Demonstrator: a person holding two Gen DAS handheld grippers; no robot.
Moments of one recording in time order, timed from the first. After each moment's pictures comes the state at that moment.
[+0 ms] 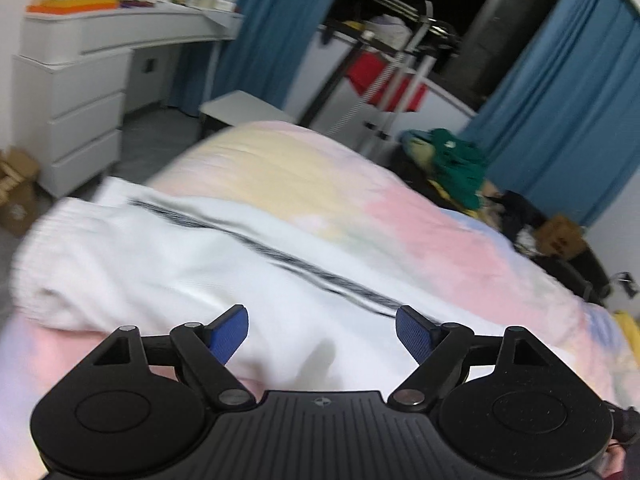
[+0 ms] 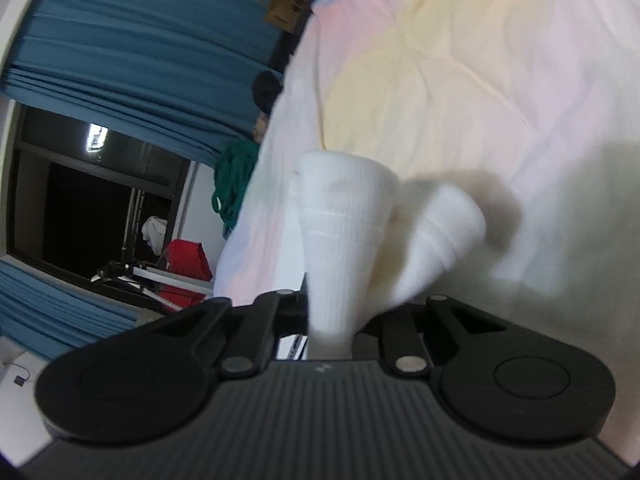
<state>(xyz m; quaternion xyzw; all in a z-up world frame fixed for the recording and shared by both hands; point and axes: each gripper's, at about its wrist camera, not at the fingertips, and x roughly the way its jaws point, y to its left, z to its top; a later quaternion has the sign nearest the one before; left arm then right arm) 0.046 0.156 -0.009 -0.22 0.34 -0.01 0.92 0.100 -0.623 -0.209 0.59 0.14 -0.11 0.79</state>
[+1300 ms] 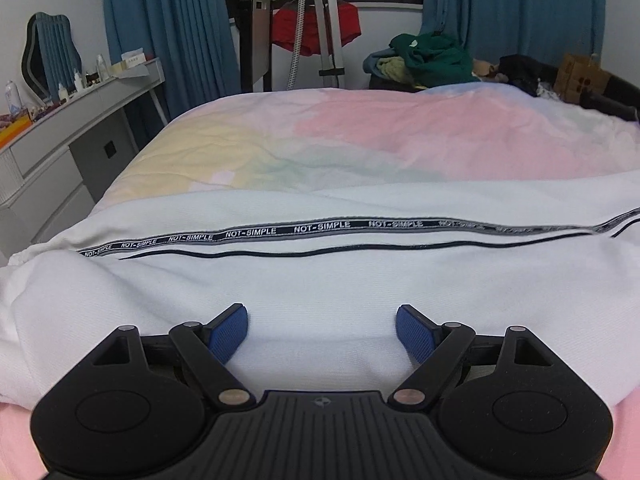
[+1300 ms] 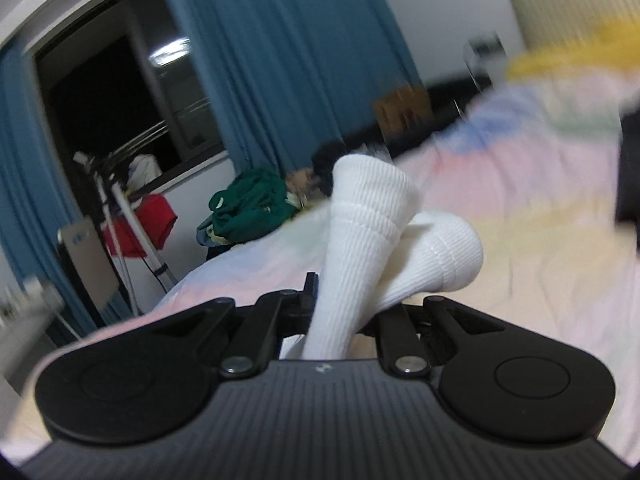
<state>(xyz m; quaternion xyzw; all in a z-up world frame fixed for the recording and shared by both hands) 0.128 0.004 -0.125 0.06 0.37 0.01 0.93 0.117 -0.531 -0.089 0.20 0.10 -0.17 0.96</state>
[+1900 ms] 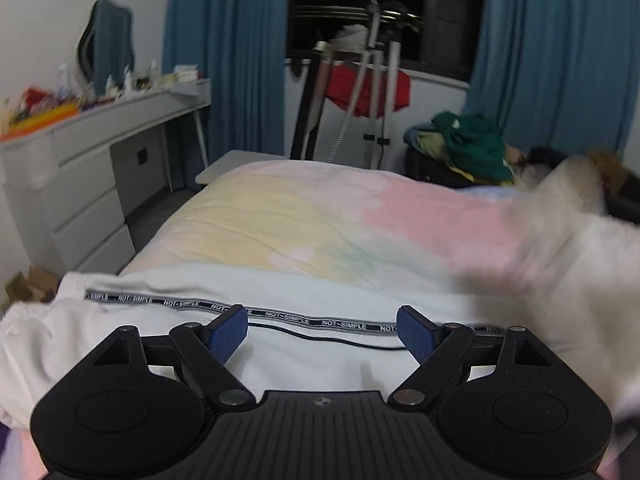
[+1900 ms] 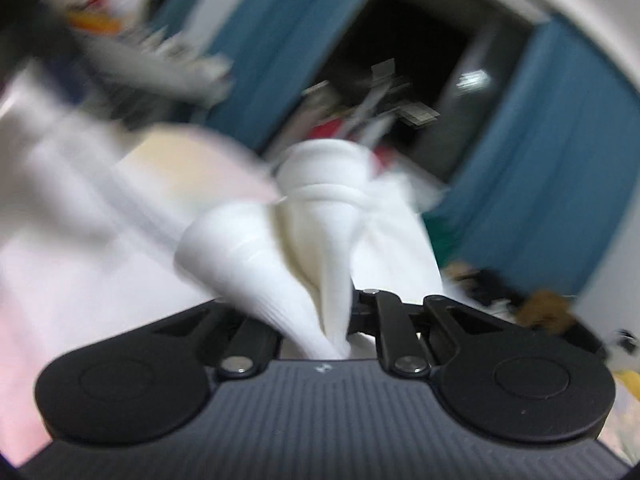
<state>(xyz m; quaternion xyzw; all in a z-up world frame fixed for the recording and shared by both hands) 0.109 0.084 -0.049 -0.05 0.30 0.05 0.95 0.101 -0.190 -0.147 -0.28 0.14 0.08 0.95</state>
